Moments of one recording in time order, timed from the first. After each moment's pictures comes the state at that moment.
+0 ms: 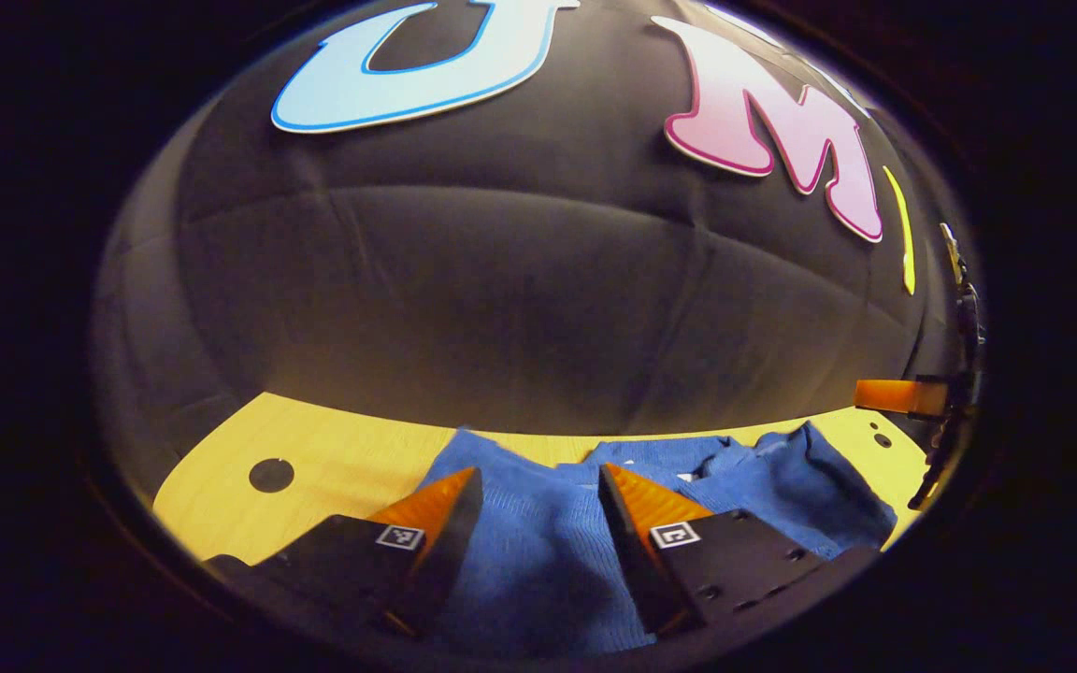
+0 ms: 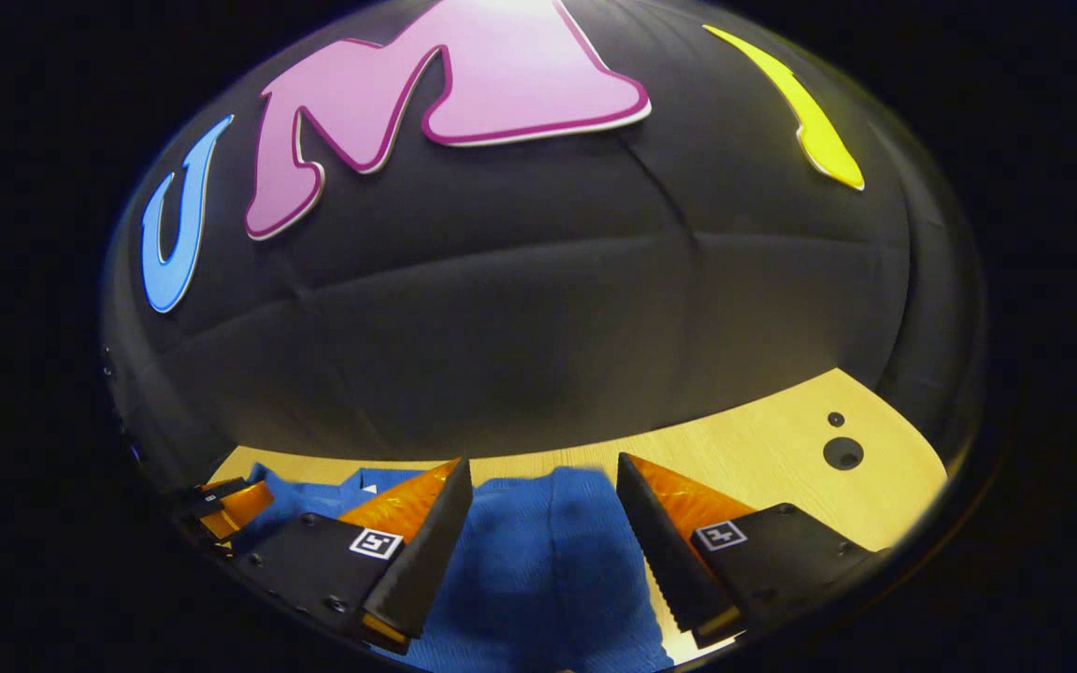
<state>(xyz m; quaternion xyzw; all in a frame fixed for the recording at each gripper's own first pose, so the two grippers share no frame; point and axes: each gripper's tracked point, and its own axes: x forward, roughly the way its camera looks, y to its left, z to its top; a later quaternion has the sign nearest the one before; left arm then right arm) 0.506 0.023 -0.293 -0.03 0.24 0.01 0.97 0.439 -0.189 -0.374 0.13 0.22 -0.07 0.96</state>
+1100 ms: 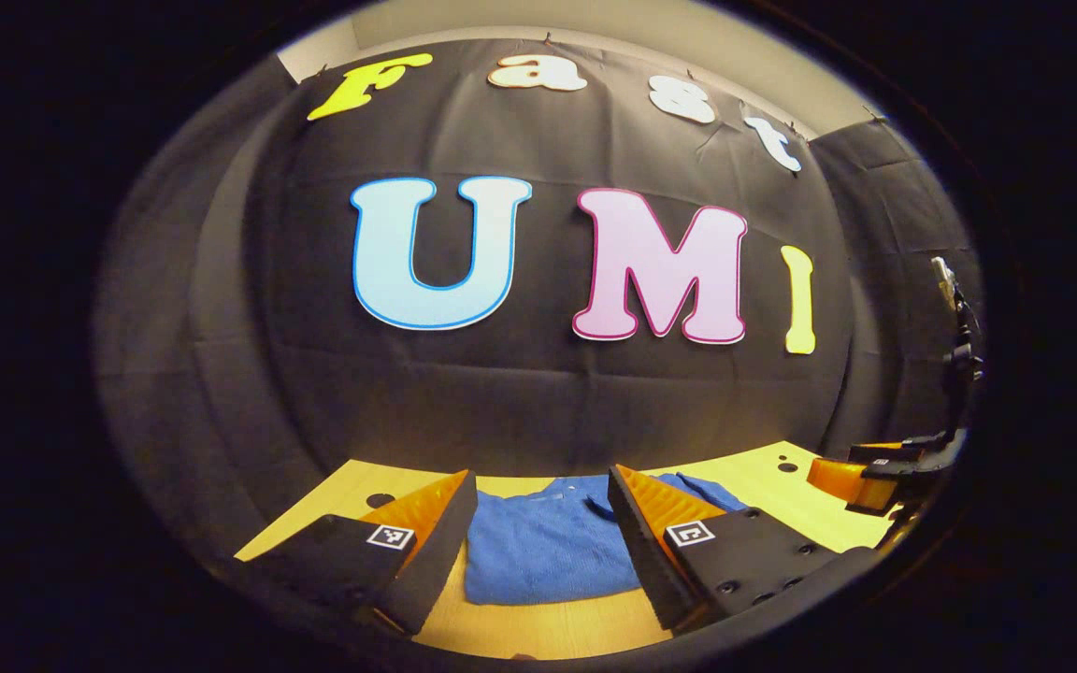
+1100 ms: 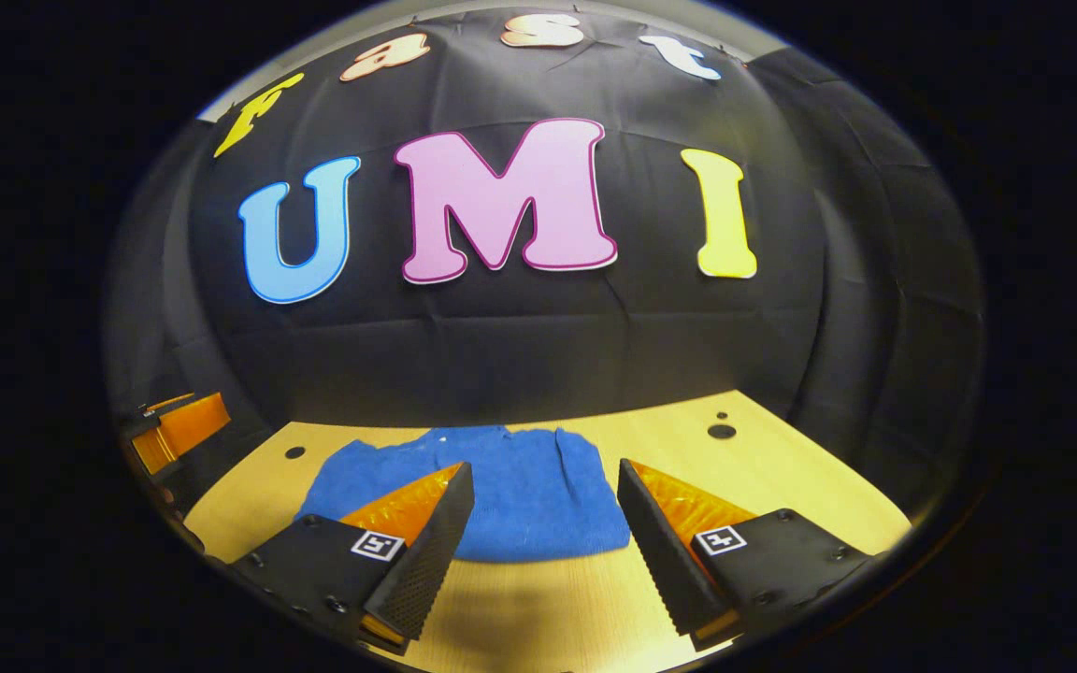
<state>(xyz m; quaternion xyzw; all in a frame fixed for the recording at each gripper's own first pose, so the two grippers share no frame) 0.217 0.003 -0.087 -0.02 0.07 -0.01 1.00 0.160 -0.115 -0.246 0.11 0.18 -0.09 0.97</state>
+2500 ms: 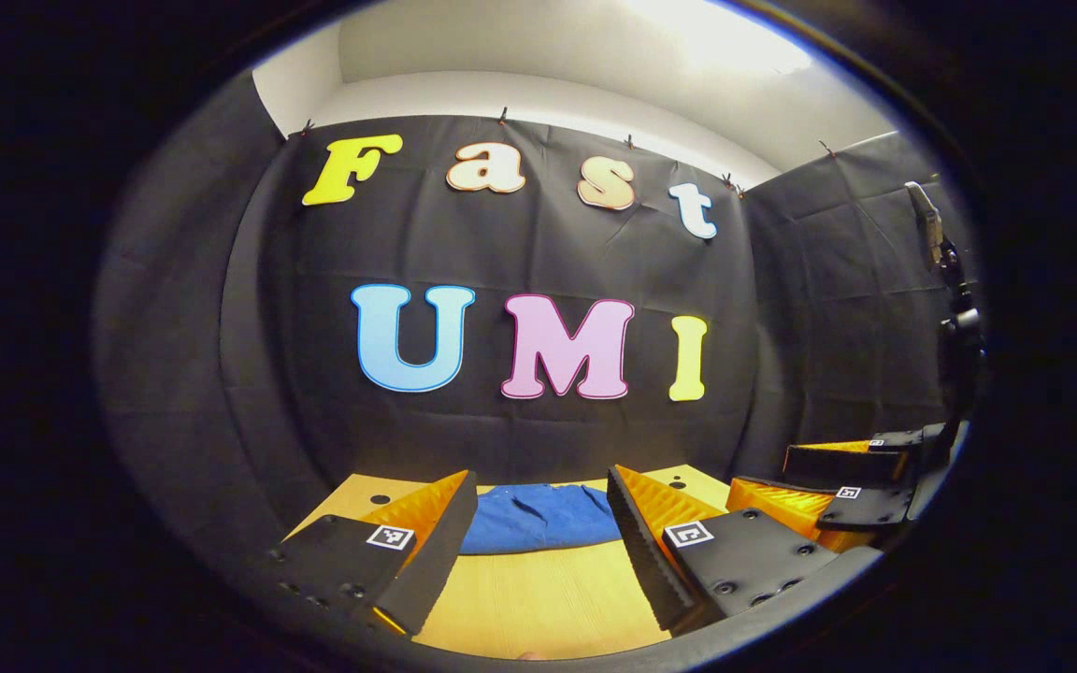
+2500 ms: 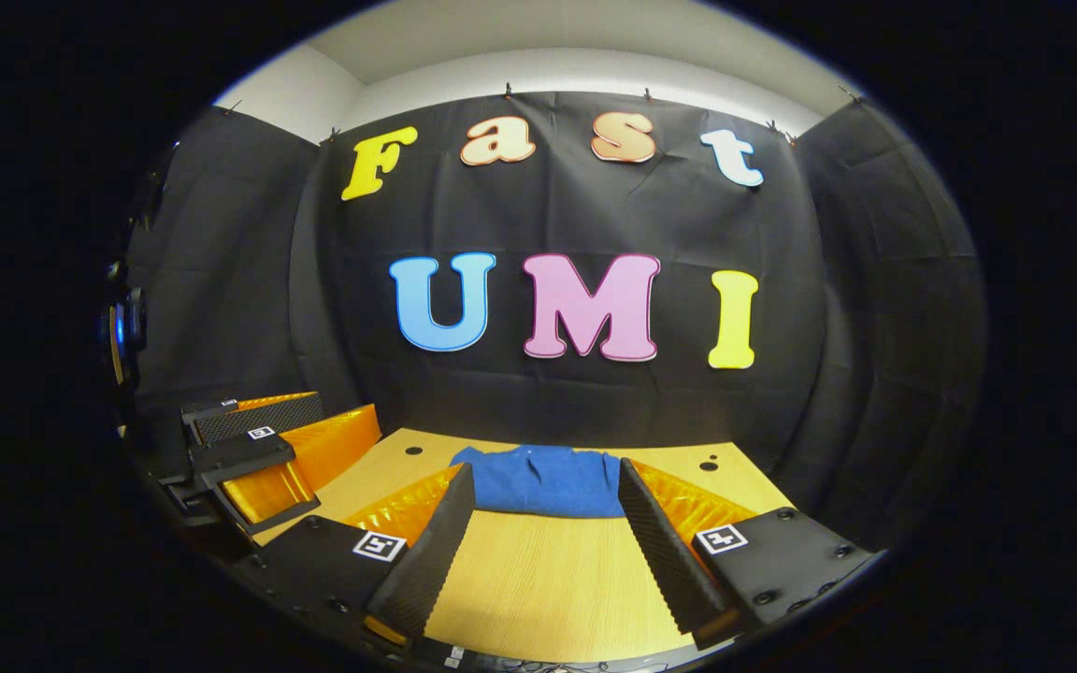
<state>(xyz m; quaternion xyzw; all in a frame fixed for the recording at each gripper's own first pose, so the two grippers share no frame) -0.024 -0.090 0.044 -0.01 0.02 -0.07 1.00 -0.071 -0.038 -0.044 0.03 0.08 0.00 1.00</state>
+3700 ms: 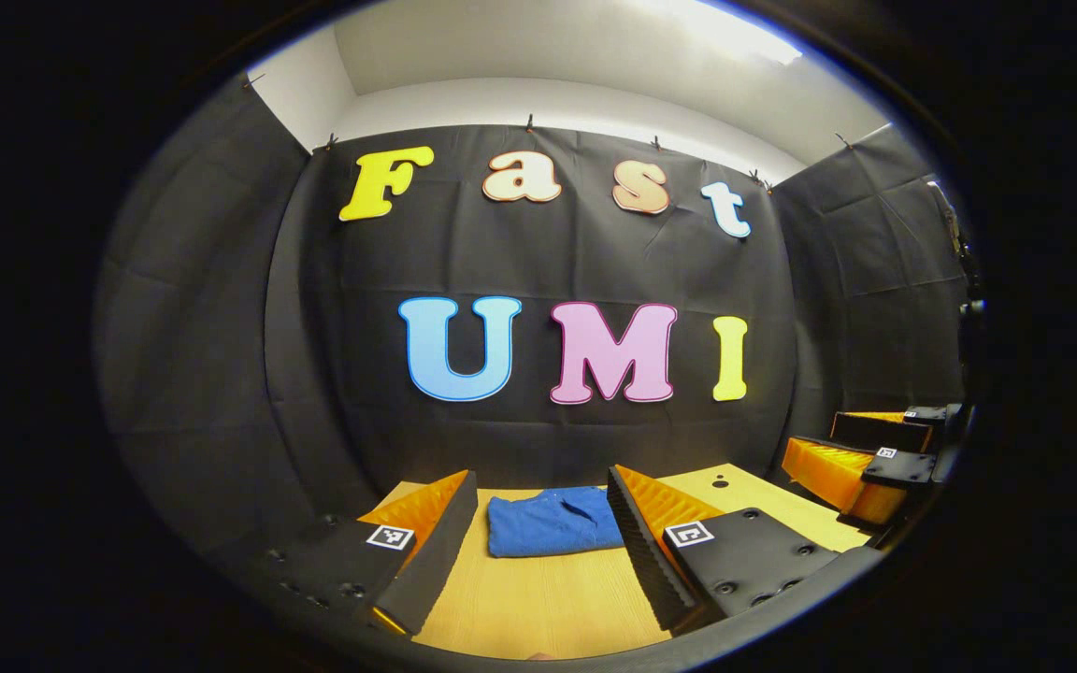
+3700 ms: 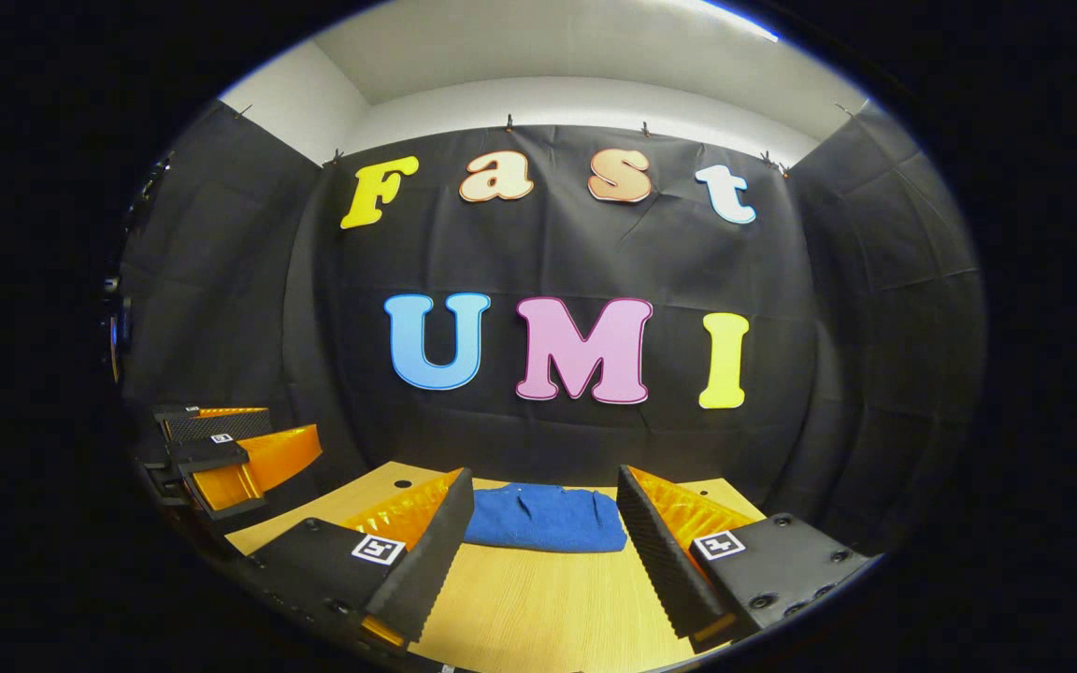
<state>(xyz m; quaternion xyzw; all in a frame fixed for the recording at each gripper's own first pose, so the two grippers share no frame) -0.044 -0.035 0.050 0.02 0.01 -0.01 1.00 -0.069 -0.035 -0.018 0.02 0.02 -0.02 1.00</state>
